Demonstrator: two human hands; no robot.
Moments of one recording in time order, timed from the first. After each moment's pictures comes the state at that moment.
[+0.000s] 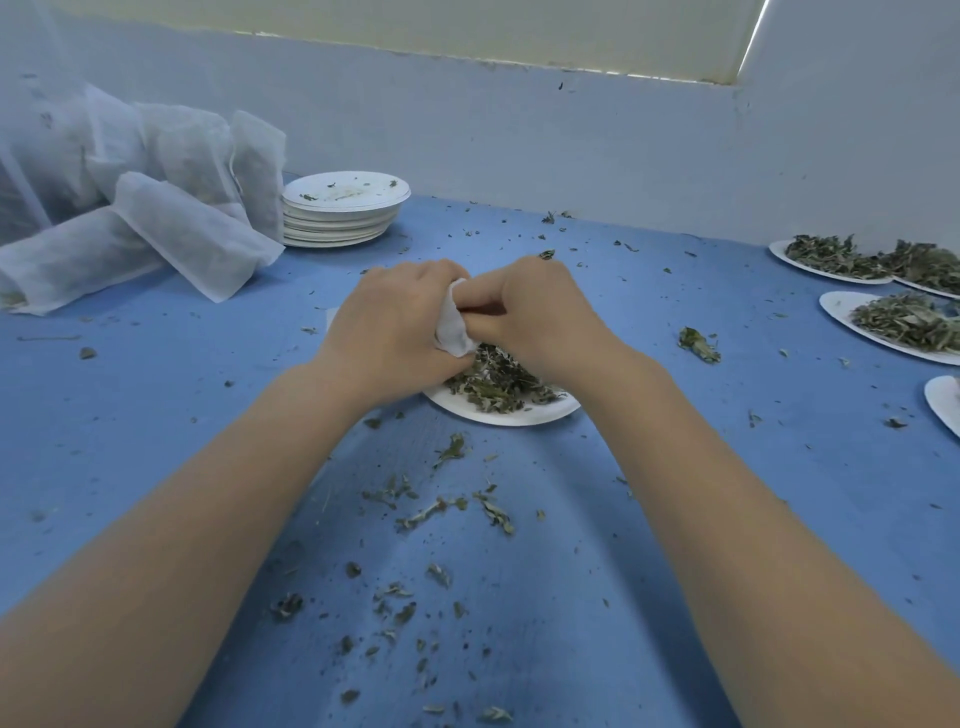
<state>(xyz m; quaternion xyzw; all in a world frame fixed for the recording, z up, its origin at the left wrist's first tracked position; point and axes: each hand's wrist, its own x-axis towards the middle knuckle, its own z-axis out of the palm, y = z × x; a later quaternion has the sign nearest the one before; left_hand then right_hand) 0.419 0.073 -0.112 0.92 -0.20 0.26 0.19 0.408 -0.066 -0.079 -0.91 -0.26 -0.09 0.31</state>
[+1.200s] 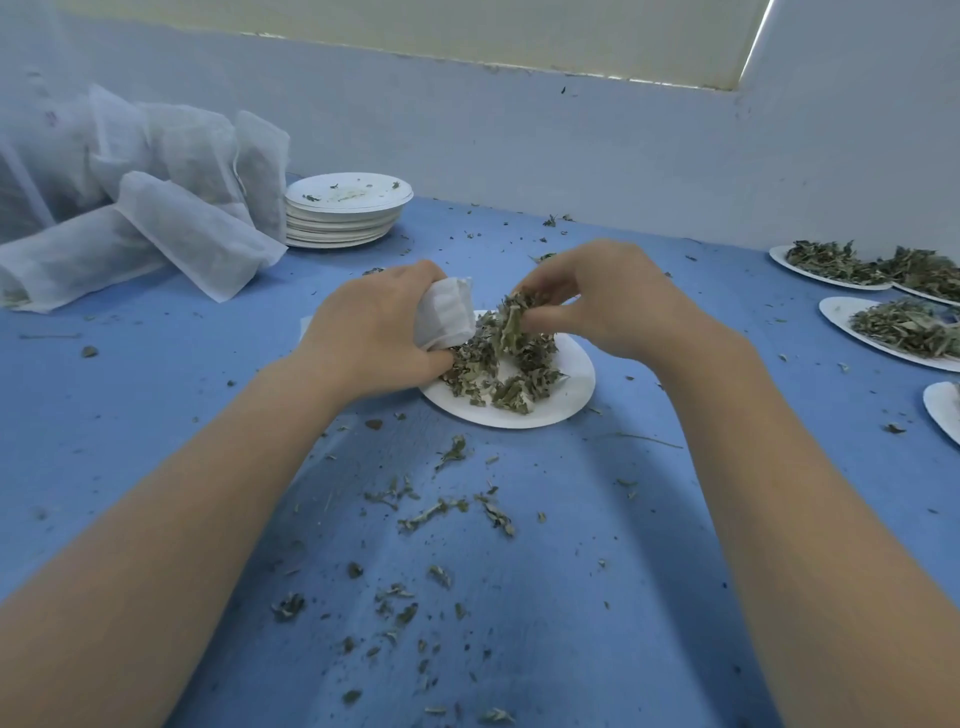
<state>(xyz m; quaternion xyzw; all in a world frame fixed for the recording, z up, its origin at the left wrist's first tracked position) 0.417 0.088 -0.108 0.95 -0.15 0.20 0.19 0.410 -0.106 -0.058 -0.95 -0.16 -0.06 0.25</state>
